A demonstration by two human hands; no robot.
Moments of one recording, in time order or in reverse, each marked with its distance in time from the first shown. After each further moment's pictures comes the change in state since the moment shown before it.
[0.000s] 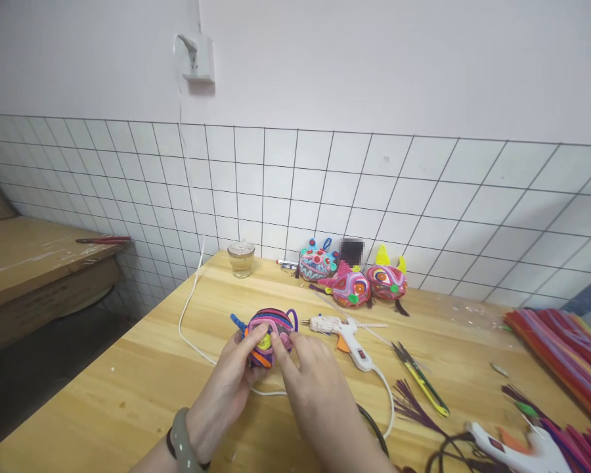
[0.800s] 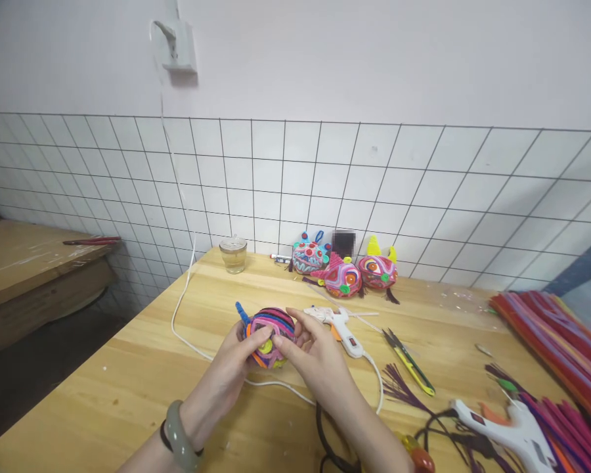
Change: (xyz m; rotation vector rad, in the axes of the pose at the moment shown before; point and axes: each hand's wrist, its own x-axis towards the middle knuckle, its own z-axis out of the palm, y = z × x) left_hand 0.007 -0.010 -0.002 0.209 -0.099 0.091; right_hand 0.013 0.017 0.001 1.105 -0.020 0.773
